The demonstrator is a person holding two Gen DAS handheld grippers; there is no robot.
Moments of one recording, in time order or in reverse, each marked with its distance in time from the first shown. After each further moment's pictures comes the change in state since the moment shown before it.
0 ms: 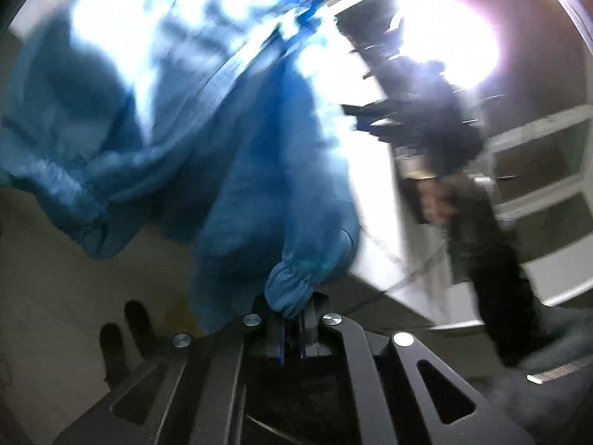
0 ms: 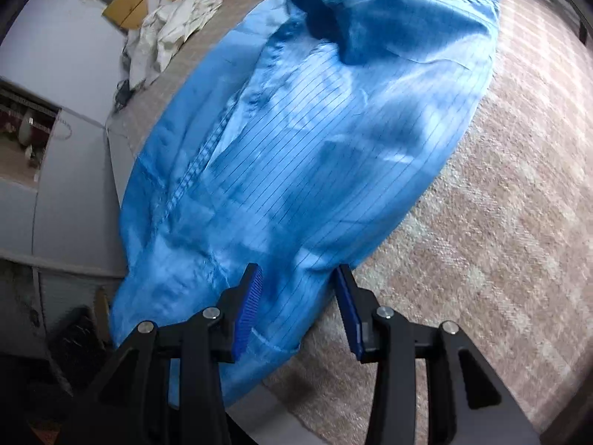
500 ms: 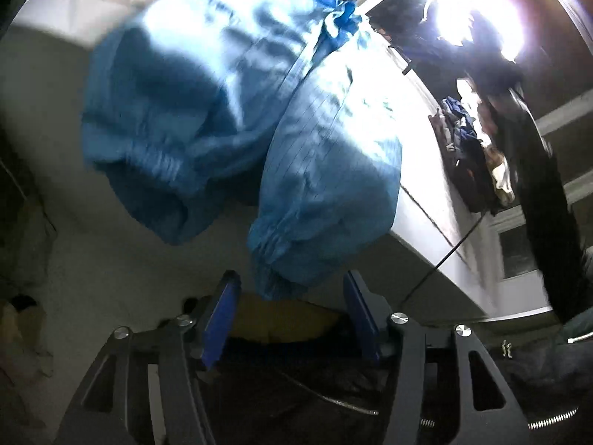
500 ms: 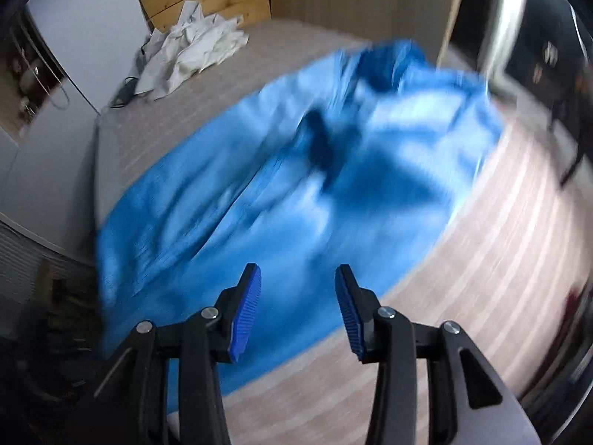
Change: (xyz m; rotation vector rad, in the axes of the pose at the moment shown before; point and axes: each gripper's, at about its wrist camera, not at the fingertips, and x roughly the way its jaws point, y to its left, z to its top) left arm -0.007 0.019 -0.016 0.012 0.019 0.249; right arm -0.048 0.022 0.097 -0.297 -0.174 -0.268
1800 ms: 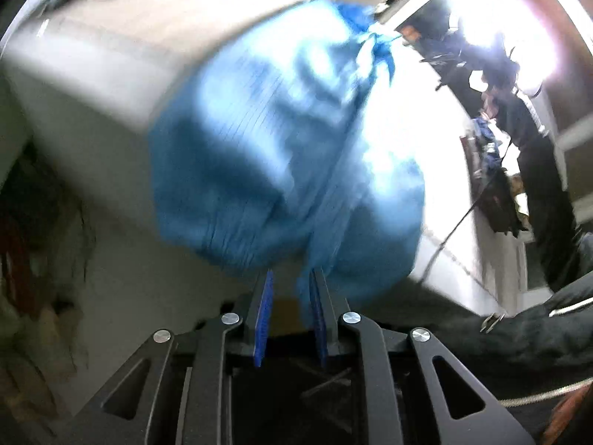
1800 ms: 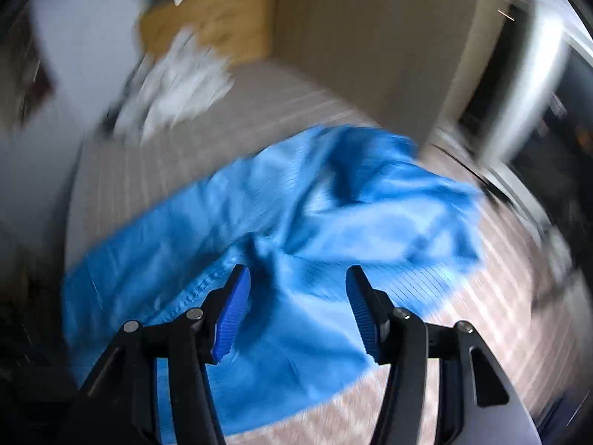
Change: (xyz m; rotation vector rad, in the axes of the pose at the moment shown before) left arm -0.061 0.029 0.061 0.028 -0.003 0.112; right arm -0.012 -0.095 0.063 0.100 -0.158 0.064
